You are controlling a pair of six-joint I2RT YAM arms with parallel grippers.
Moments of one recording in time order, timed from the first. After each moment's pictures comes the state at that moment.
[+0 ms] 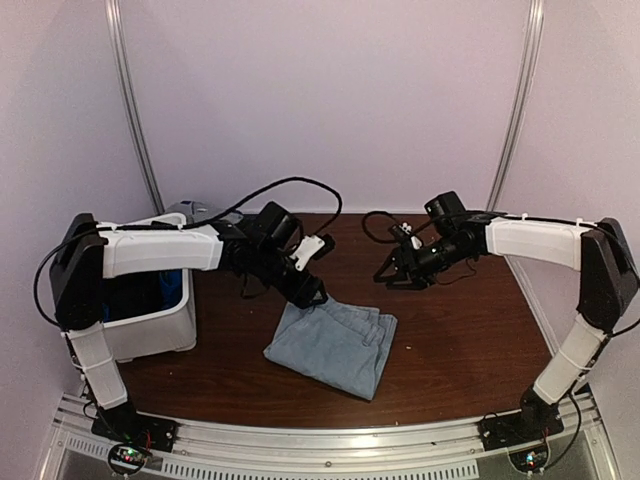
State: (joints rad) left arm -0.84 1.79 1.34 -0.43 0.20 0.01; right arm 0.45 1.65 1.17 -0.50 -0.73 0.42
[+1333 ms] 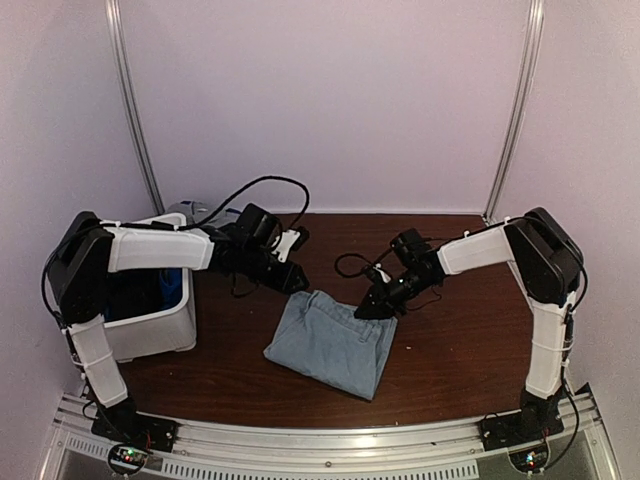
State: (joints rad) left arm -0.71 1.85 1.25 -0.27 0.24 -0.18; right arm 0.52 2.02 1.20 -0.28 -0.83 0.55
